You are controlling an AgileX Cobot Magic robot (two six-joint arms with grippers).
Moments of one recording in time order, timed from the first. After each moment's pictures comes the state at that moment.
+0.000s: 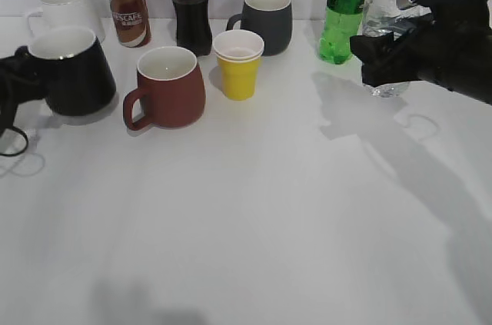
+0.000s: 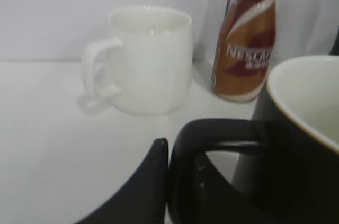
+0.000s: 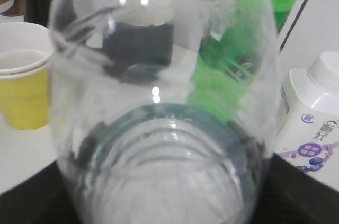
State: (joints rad) left arm 0.05 1.90 -0.63 0.26 -1.05 -0.18; right arm 0.26 1.66 -0.71 -0.29 -0.63 0.06
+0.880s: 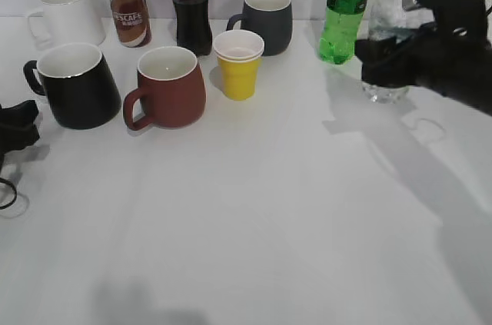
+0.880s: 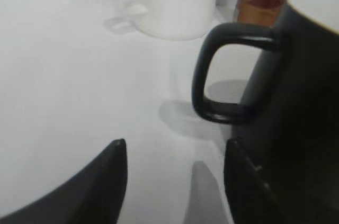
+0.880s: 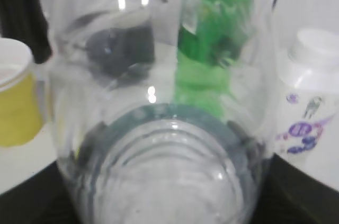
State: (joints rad) left arm 0.05 1.96 -0.43 0.16 -1.21 -0.15; right arm 0.26 1.71 -0.71 -0.17 -0.66 0.08
